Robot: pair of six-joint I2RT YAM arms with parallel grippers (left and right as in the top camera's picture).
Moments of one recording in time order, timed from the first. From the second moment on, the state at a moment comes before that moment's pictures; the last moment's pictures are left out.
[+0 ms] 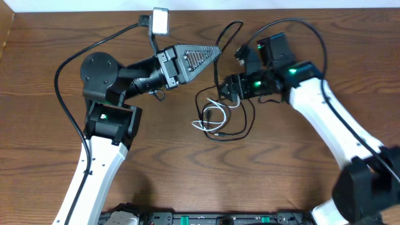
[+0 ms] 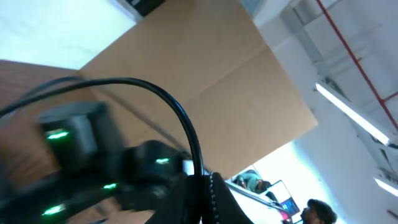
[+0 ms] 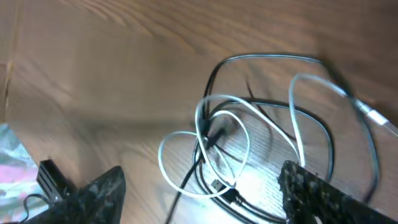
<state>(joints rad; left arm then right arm) -0.24 1.23 1.14 0.41 1.03 -1.24 0.38 1.74 1.38 -0.70 -0.52 0.22</state>
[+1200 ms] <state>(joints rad) -0.02 1.23 1.14 0.89 0.98 -1.69 0.37 1.77 1.53 -0.94 -0.41 0.17</state>
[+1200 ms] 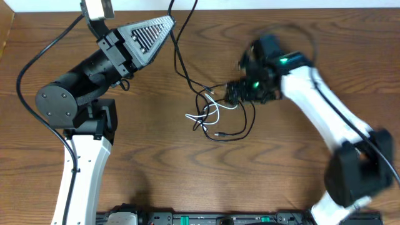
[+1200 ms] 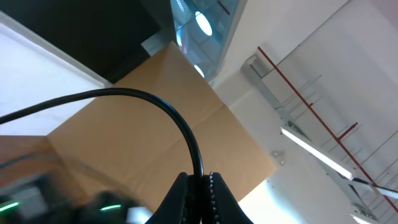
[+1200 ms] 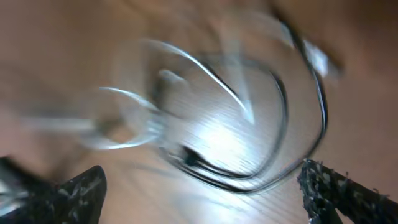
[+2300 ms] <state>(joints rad) -0.02 1.23 1.14 0.32 0.99 -1.78 0.55 1.56 1.59 -0.51 -0.78 0.08</state>
